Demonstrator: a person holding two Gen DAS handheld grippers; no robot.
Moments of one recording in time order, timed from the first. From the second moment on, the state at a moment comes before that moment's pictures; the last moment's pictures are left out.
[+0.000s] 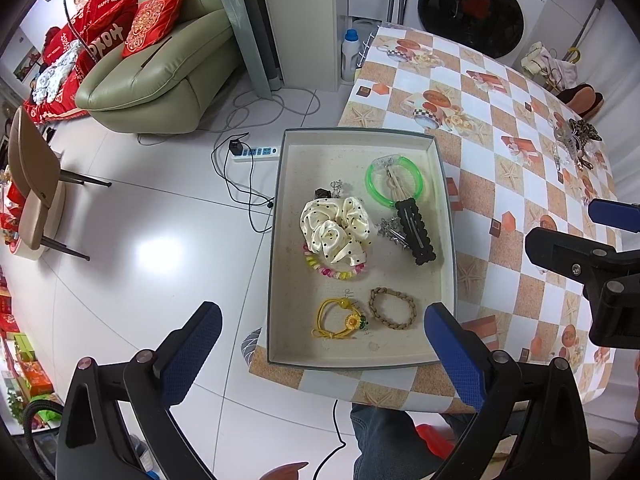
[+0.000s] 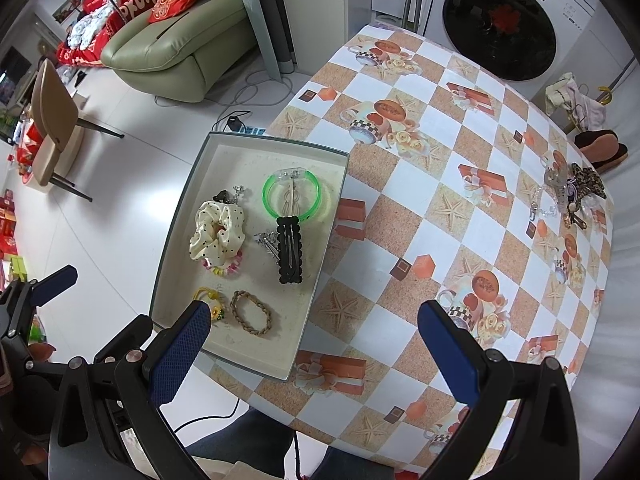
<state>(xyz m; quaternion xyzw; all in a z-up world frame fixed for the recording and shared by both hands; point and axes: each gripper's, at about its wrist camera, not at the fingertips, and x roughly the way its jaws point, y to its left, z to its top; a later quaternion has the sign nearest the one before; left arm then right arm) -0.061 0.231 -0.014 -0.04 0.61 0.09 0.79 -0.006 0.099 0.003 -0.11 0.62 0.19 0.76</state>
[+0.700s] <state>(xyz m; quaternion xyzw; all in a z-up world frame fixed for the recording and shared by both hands) -0.062 0.231 -0.014 -0.04 0.61 0.09 0.78 -0.010 0.101 0.001 -0.12 0.62 0.19 0.75</state>
